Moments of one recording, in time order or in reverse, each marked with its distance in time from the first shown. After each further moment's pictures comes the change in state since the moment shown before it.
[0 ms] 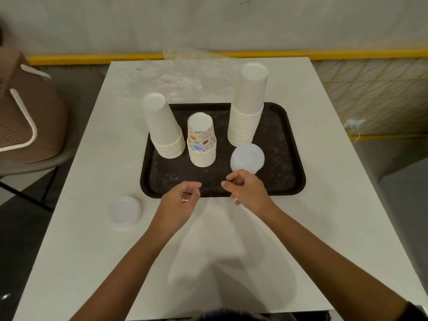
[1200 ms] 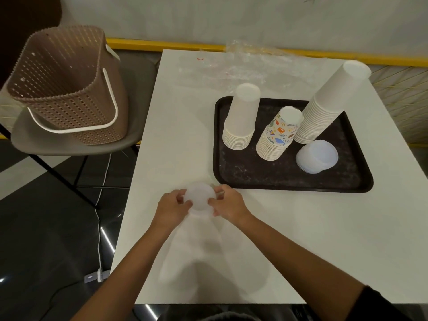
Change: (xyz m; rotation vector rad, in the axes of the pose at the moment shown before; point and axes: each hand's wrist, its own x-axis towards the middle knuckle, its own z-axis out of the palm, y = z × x) left_hand 0.011 -0.148 -0.135 -0.067 -0.019 -0.265; right_hand -0.017 -0.053 0.213 -0.070 -0.155 0.113
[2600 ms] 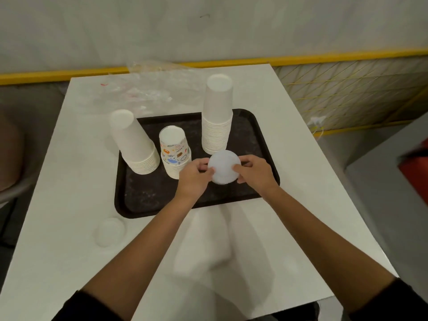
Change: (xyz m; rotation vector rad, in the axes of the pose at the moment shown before) left_hand -0.004 0.210 0.194 -0.118 -0.121 0.321; right_hand 0.003 0.067 -0.272 0.122 0.409 -0.076
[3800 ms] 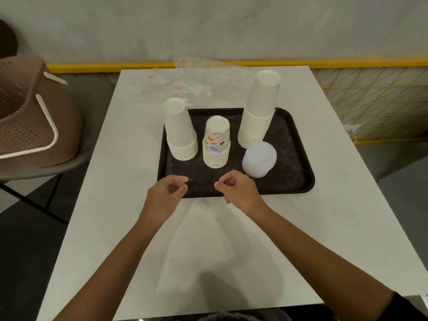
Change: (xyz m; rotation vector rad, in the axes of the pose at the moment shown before) left_hand -0.069 -0.067 -0.110 0.196 0.213 -0.044; right_hand -0.062 -0.023 0.094 -0.095 -0.234 -0.035
